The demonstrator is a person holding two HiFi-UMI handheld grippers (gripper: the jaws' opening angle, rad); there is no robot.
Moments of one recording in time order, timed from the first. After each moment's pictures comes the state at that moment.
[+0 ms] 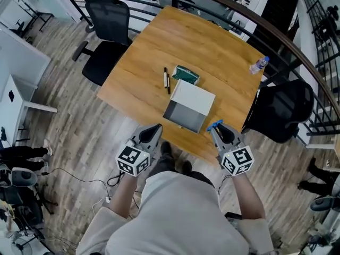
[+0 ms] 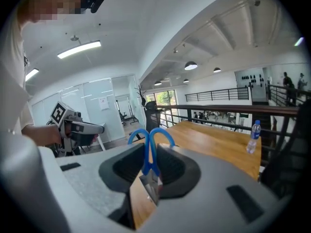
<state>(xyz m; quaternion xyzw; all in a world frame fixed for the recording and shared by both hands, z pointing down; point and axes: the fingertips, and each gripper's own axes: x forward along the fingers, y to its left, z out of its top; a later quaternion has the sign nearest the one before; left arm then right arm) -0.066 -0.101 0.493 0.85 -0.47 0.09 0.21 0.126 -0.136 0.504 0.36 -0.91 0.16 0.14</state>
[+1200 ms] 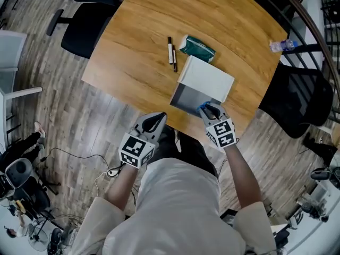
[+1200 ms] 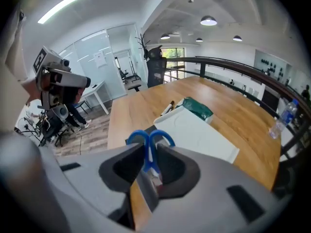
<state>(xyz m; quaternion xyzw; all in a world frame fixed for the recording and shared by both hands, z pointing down) -0.125 -0.179 0.636 0.84 -0.42 0.14 0.32 0.022 -0.208 0.742 0.28 -0.85 0.21 0.39</state>
